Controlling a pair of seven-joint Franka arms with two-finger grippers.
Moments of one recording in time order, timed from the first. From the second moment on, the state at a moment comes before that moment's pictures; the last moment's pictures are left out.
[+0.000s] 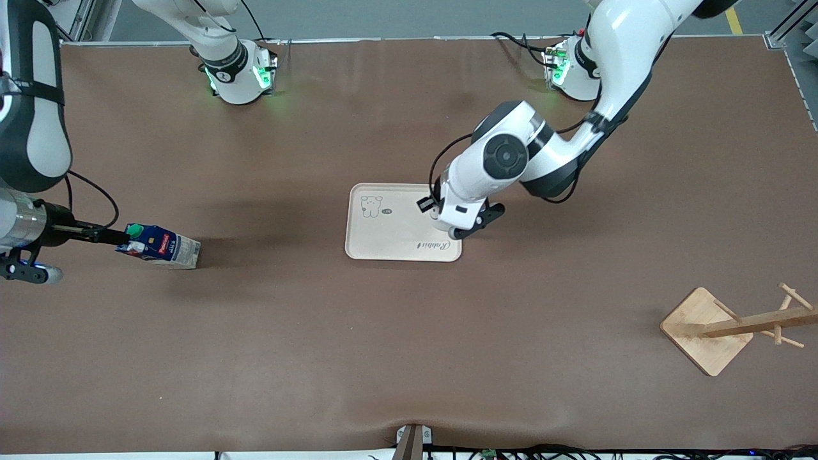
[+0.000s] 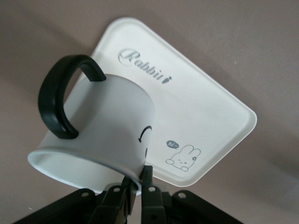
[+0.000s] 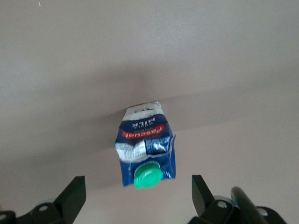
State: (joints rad) left arm -0.08 0.63 -0.73 -1.67 0.01 2.18 -1.30; right arm -0.09 0.30 -0.06 -1.67 0.01 1.79 0.07
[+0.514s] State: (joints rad) left arm -0.10 0.76 -0.73 -1.62 -0.06 2.18 -1.32; right arm -0.09 0.29 -0.06 -1.79 0.01 1.92 0.07
